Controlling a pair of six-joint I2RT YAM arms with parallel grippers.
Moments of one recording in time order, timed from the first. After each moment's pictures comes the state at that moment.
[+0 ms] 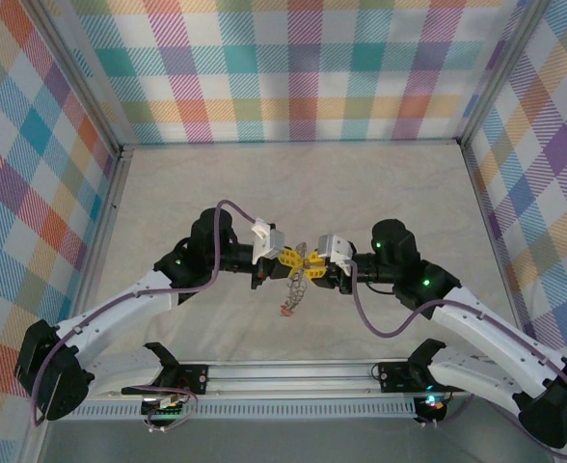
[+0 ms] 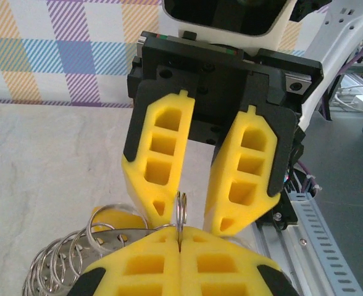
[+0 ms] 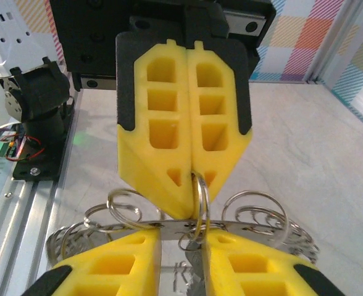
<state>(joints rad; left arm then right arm) -0.72 1.13 0.81 0.02 0.82 0.21 0.72 0.90 0.75 -0.23 -0.61 -0.39</state>
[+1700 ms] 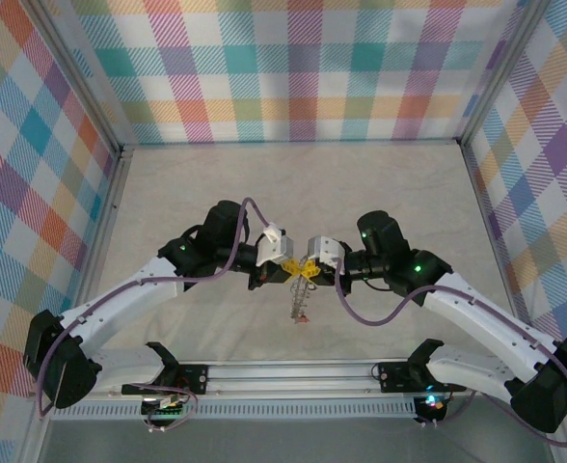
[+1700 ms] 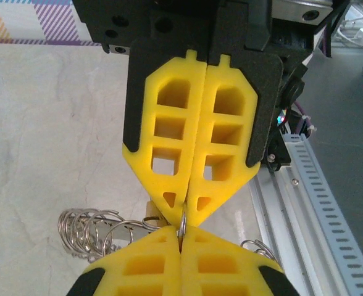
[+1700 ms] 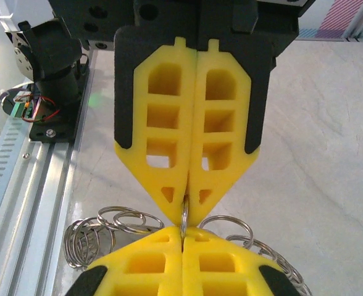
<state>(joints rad) -0.72 1.21 0.97 -0.38 0.78 0.45 0.73 1.02 0.86 -0.44 -0.62 -0.50</state>
